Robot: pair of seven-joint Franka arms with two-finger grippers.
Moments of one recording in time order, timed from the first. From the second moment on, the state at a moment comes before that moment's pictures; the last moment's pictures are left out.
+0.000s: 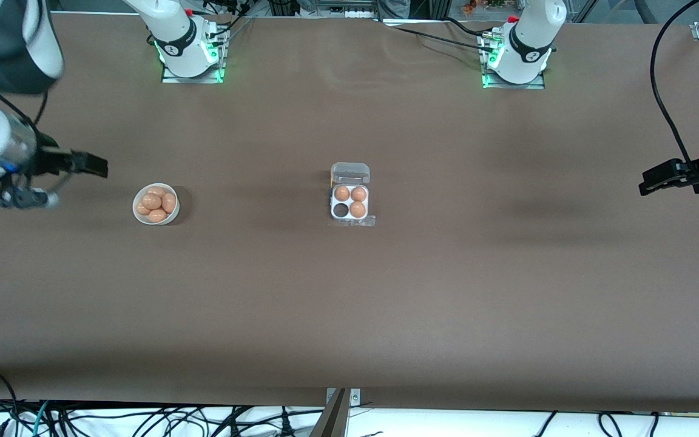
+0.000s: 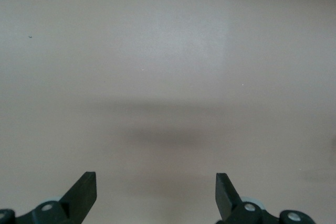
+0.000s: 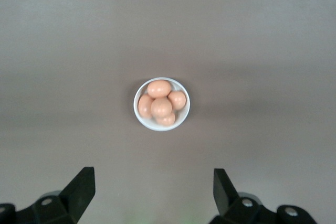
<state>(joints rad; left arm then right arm) 0.02 0.21 0.04 -1.38 0.00 1.53 -0.01 0.04 0.18 -0.01 -1.66 -0.06 1.65 0.07</state>
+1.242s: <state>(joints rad) 0.02 0.22 0.04 -1.38 0.00 1.53 -0.01 0.04 0.22 -0.02 -2.29 -0.06 2.51 0.07</state>
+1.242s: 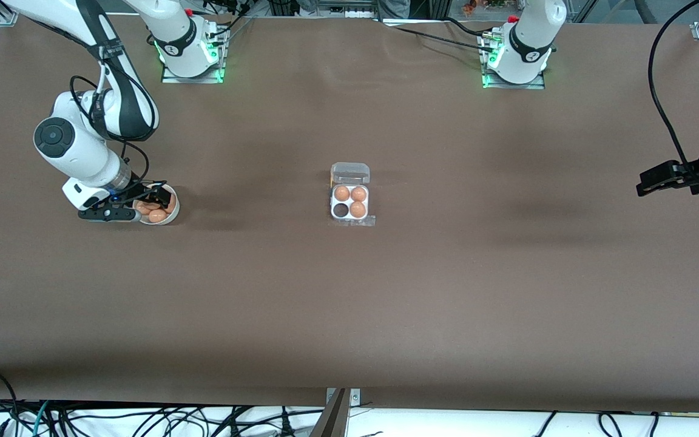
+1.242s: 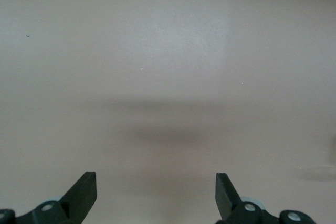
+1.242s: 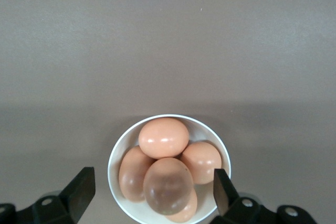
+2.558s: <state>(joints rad) 0.01 0.22 0.04 -1.38 0.00 1.53 -0.01 0.04 0.26 -0.03 -2.29 -0.10 2.52 0.07</state>
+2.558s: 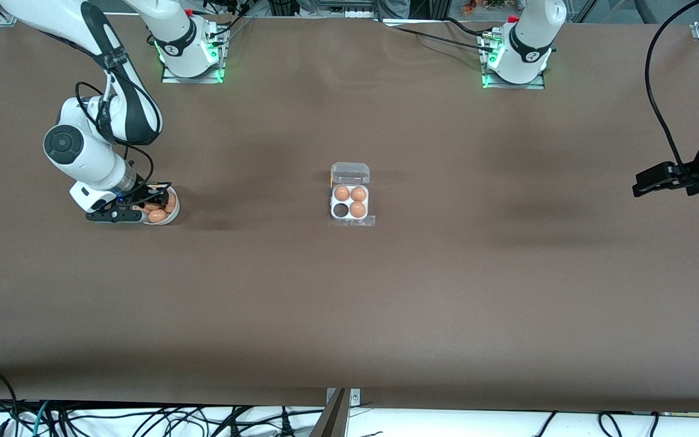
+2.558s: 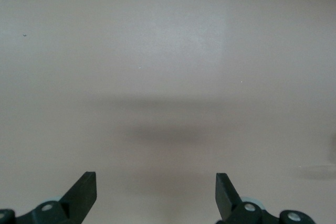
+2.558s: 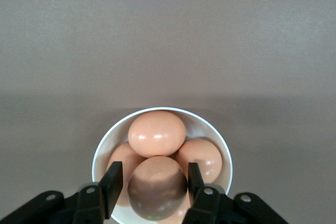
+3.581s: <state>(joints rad) 0.01 0.23 0.04 -1.38 0.00 1.53 -0.01 0.04 0.26 -0.03 -2.22 -0.11 2.41 0.06</state>
